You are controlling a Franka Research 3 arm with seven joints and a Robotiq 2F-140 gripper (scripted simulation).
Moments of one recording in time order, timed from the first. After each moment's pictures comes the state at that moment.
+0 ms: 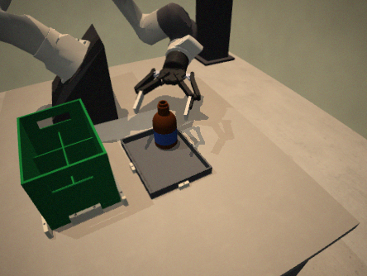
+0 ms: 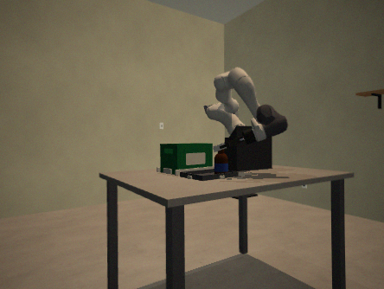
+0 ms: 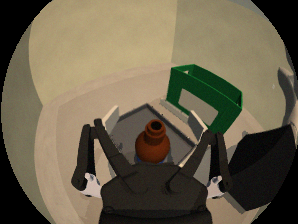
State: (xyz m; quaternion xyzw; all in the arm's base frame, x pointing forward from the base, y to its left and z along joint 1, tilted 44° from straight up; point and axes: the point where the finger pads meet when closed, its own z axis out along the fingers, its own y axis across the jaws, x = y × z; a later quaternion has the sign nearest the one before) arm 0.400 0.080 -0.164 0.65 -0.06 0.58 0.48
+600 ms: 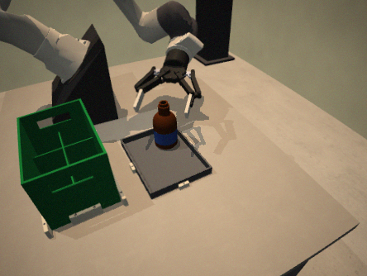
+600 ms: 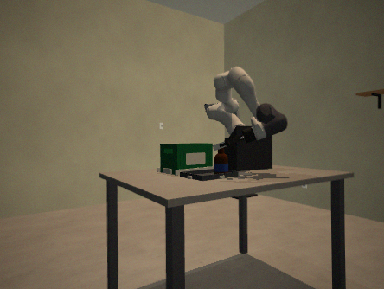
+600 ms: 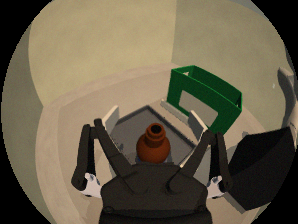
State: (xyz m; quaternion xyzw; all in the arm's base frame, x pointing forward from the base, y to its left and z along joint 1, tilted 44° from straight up) arm 0.402 0.086 -0.159 0.65 -0.06 0.58 0.48
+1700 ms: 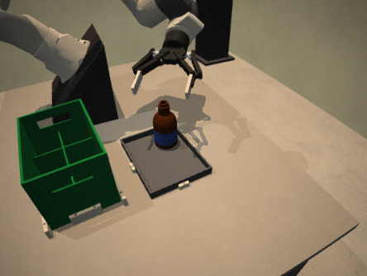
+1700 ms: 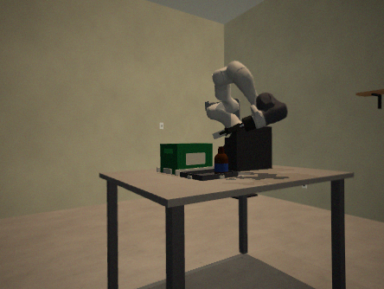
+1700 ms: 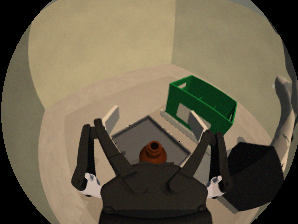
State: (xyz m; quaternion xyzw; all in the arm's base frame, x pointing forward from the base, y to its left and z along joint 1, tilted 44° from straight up) arm 0.407 0.129 -0.117 0.65 -0.07 0.59 0.48
